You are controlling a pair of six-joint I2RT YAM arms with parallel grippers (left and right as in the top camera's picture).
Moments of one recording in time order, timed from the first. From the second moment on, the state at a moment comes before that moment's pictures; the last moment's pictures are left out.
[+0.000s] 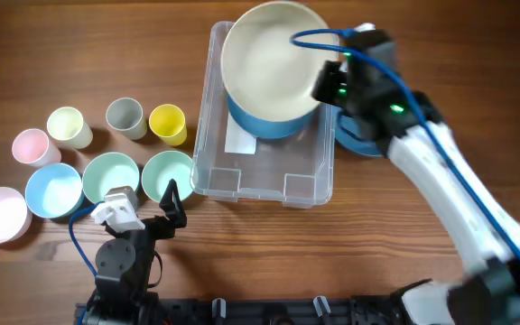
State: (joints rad) left arm -0.17 0.03 0.12 -0.37 -0.14 -0.38; right arm 0.37 1.58 1.32 -0.49 0.05 0.59
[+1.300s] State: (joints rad) left arm -0.17 0.03 0.12 -0.37 -0.14 -0.38; right arm -0.19 1.79 1.33 -0.85 -0.09 0.43
